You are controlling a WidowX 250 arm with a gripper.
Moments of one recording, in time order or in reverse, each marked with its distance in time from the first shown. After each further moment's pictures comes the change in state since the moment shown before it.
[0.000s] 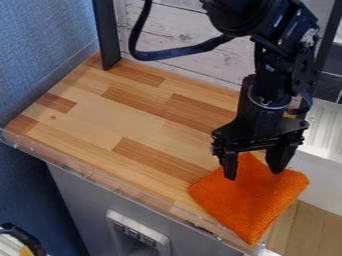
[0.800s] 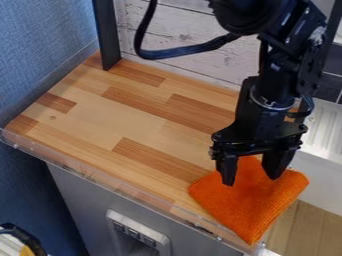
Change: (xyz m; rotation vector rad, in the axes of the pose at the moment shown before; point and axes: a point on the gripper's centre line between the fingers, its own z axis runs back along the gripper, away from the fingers) arm -0.010 0.005 0.005 0.062 0.047 0.044
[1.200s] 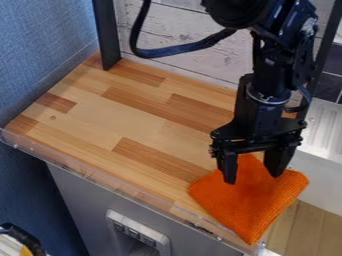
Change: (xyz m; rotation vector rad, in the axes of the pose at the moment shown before) arm 0.002 -0.002 -0.001 -0.036 0.042 -0.007
